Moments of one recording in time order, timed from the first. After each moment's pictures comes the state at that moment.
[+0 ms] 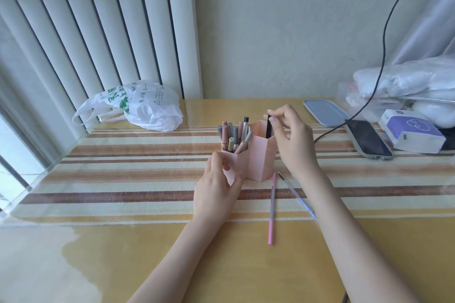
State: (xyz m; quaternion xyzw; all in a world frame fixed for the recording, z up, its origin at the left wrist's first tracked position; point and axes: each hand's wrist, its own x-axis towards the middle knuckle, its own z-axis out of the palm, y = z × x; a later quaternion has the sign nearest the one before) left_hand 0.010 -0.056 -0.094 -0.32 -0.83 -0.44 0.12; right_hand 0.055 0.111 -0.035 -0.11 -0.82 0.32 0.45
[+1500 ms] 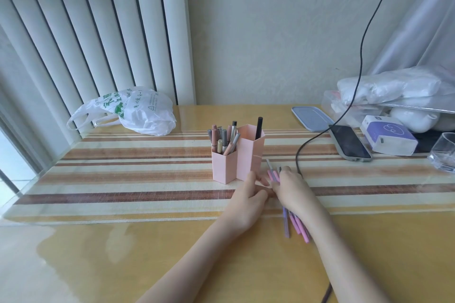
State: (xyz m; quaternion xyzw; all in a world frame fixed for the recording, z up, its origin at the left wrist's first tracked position) left_hand 0.059 -0.018 -0.088 -0.36 -0.72 -0.54 -0.25; right_hand 0.113 0.093 -0.066 -0.35 -0.91 0.22 0.07
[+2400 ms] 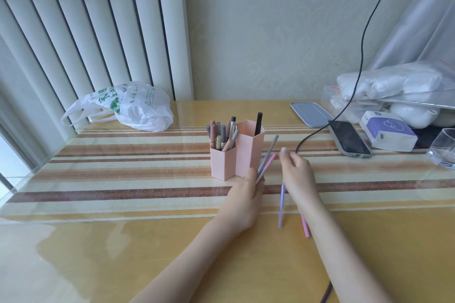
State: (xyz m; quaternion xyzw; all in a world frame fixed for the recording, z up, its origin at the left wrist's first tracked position) left_hand 0.055 -0.017 -0.091 -0.42 -0.79 -0.44 -0.10; right_hand 0.110 0.099 -0.066 -0.34 -0.76 0.47 0.30
